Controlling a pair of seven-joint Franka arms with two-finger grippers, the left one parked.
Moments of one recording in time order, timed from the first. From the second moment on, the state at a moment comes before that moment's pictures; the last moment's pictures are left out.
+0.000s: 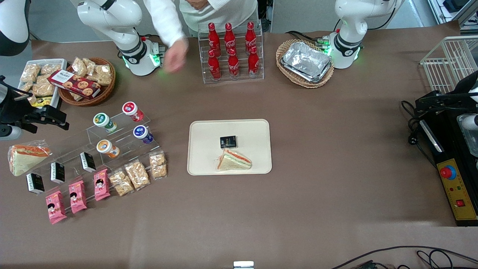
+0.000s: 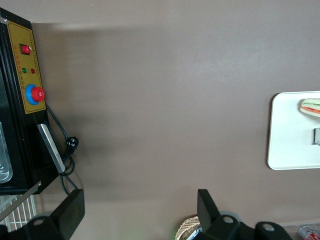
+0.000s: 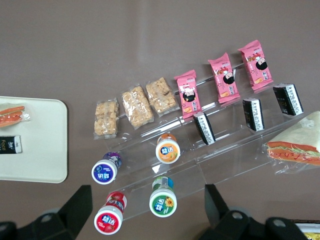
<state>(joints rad) -0.05 0.02 0.02 -1.58 0.02 1.61 -0.08</state>
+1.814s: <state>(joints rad) -0.05 -0.33 -0.06 -2.27 0.02 1.99 -0.35</state>
